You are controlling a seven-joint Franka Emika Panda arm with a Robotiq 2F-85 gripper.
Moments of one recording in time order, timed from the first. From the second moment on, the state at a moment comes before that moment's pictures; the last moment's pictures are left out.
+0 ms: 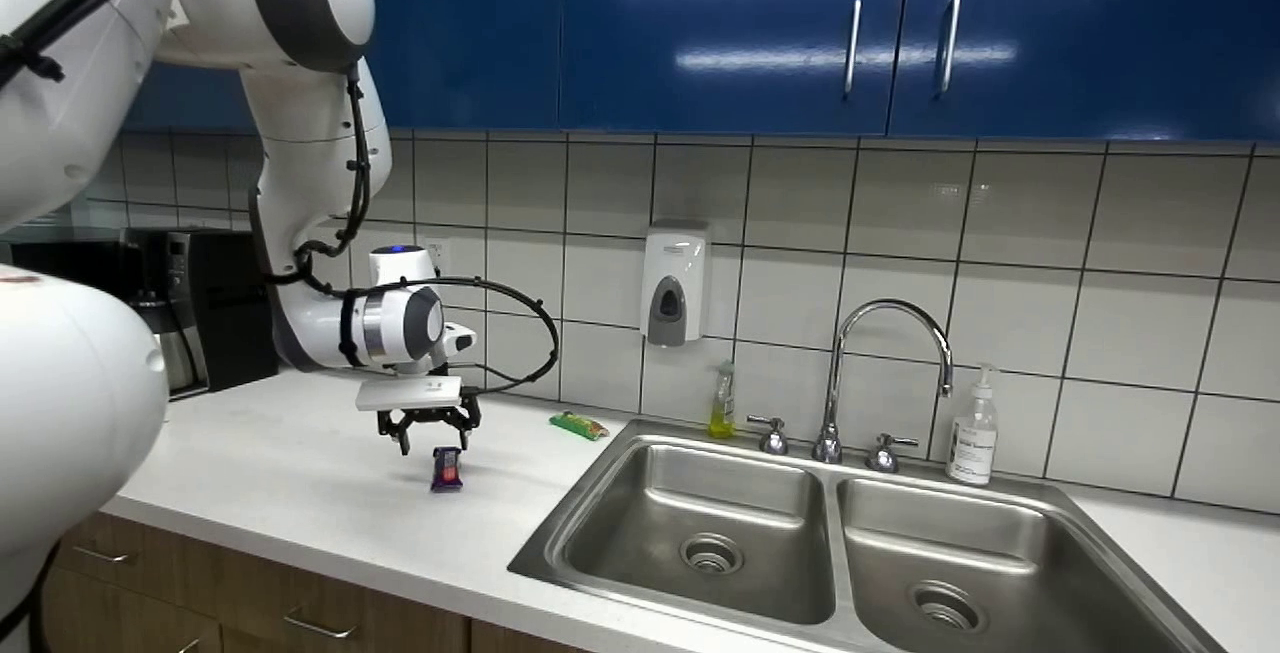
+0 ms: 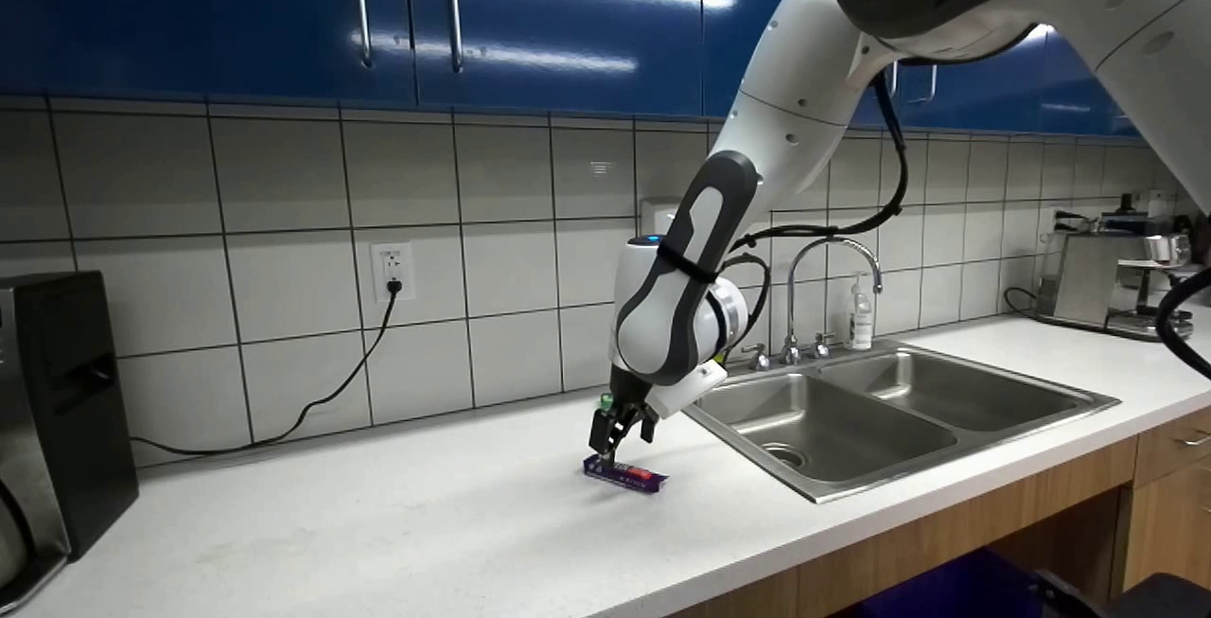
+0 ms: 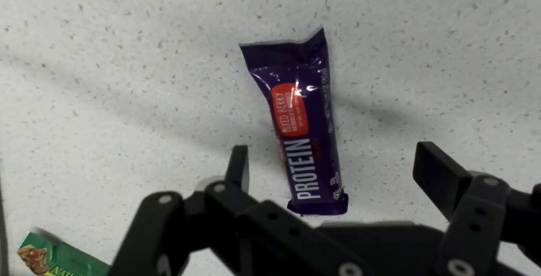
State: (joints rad) arm 0.30 0.54 -0.03 -2.12 -0.18 2.92 -0.04
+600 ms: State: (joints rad) arm 0.35 0.63 -0.12 -2.02 -0.20 2.91 -0.01
